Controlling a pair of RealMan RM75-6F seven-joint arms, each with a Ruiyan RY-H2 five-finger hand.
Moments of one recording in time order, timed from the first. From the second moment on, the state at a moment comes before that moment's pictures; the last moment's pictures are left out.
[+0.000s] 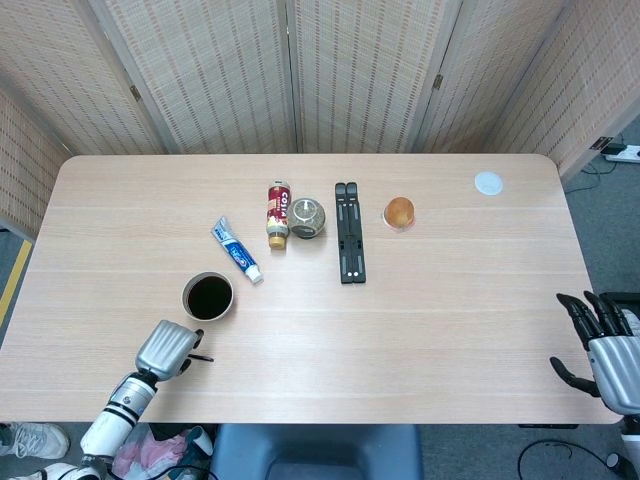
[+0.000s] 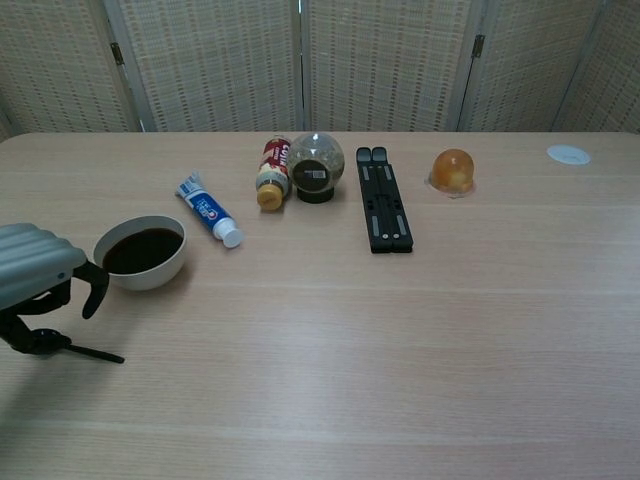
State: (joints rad) left arm -0.45 -1.41 -0.03 -1.64 1.26 1.01 0.73; right arm 0.04 -1.03 0.00 -1.58 -1.61 1.53 0.10
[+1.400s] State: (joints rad) left arm -0.57 -1.55 0.02 -1.62 0.92 1.05 0.96; right arm 0.03 -1.04 0.00 -1.53 -1.60 1.54 0.14
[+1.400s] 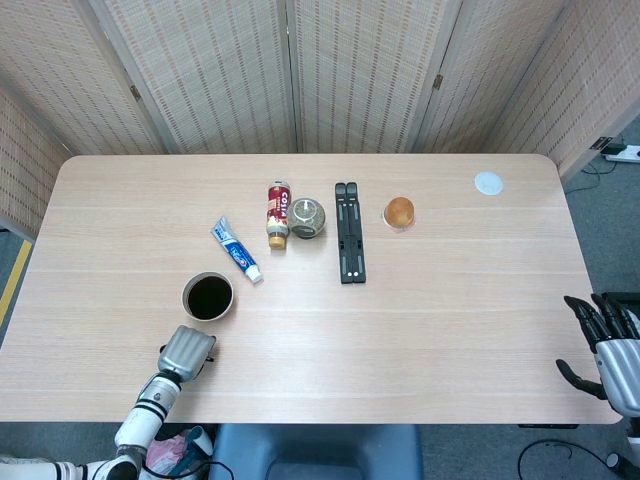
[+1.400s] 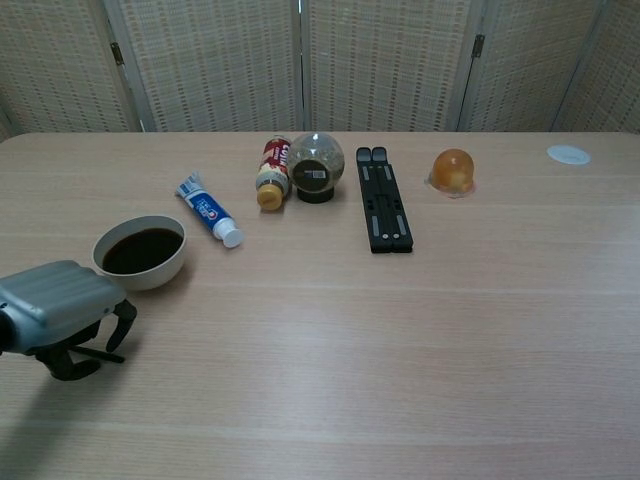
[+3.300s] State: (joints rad) left arm -0.59 -1.55 0.06 -1.60 0.96 1.11 0.84; right arm 0.02 -1.05 0.00 -1.50 -1.60 1.55 0.16
